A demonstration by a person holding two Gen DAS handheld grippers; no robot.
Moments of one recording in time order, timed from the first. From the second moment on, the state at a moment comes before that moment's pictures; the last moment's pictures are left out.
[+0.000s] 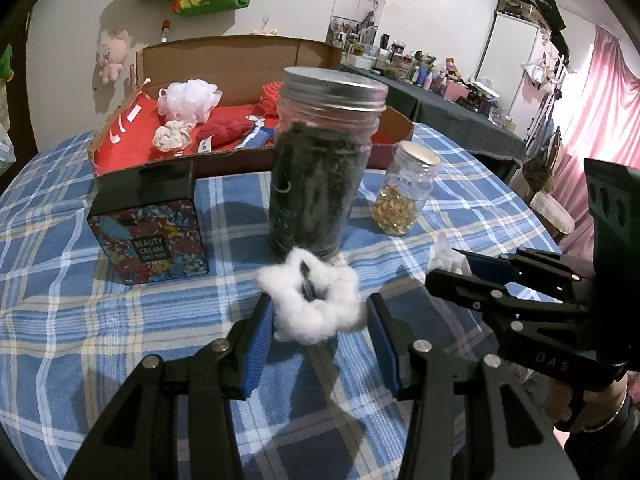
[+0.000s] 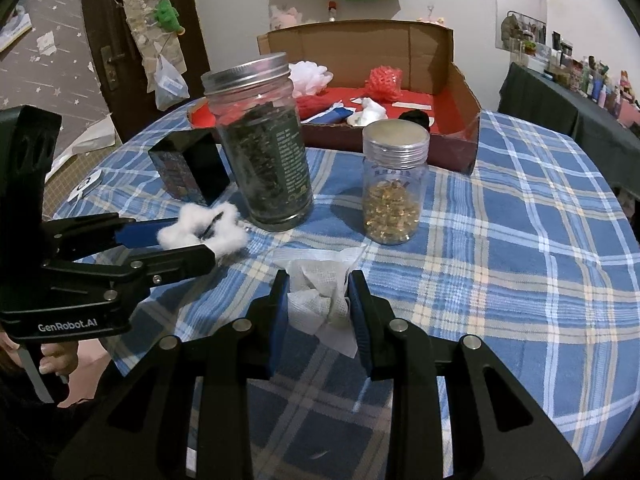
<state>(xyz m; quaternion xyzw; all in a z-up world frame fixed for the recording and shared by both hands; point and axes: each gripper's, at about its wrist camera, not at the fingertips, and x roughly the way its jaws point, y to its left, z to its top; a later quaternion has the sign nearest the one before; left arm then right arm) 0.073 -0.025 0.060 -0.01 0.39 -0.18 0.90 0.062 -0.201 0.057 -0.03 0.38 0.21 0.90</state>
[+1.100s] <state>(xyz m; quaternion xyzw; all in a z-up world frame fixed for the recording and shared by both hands) 0.060 0.049 0.066 -0.06 0.40 -0.13 0.91 0.080 -0.245 0.061 0.01 0.39 0.17 0.90</state>
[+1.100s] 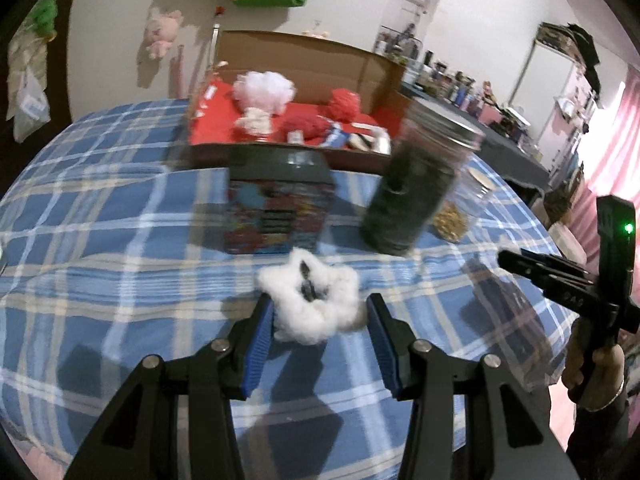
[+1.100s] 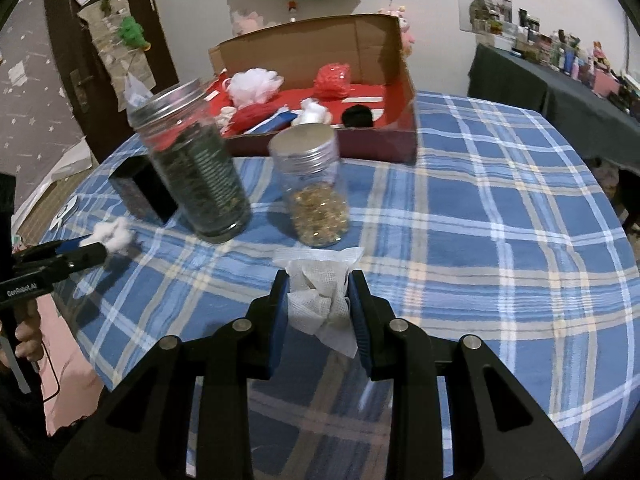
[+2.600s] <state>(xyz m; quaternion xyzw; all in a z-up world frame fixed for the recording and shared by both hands) 0.150 0.143 0.076 -0.02 0.35 -0.14 0.93 0.164 -0.264 0.083 -0.01 0.38 0.12 0.92</state>
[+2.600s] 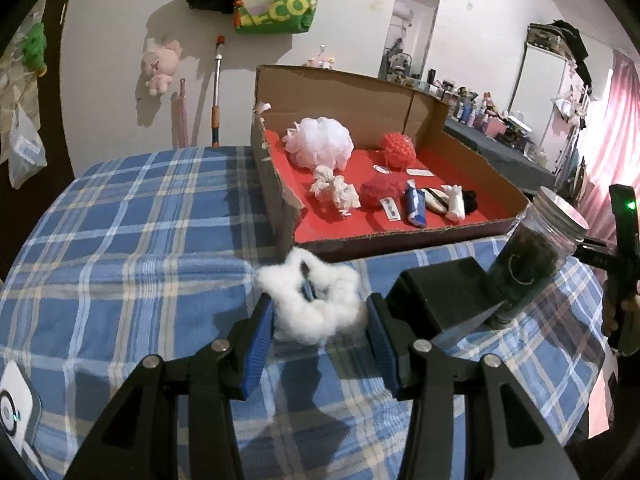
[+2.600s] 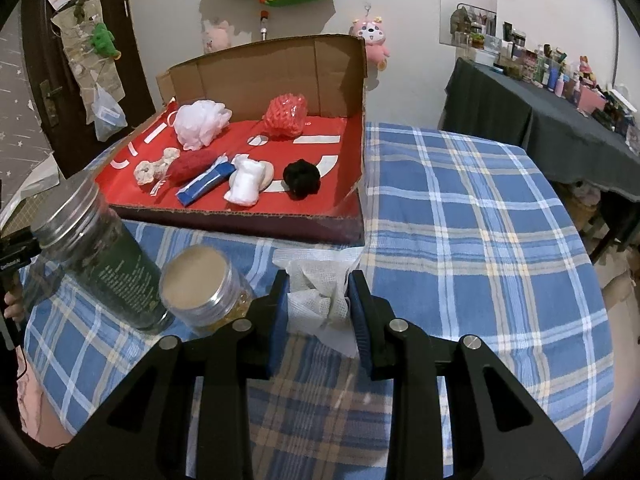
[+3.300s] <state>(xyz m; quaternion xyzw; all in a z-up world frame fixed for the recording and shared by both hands) 0.164 0.136 0.099 0.01 0.32 -0.18 0.93 0.183 -0.252 0.096 -0.05 0.37 0.15 0.91</state>
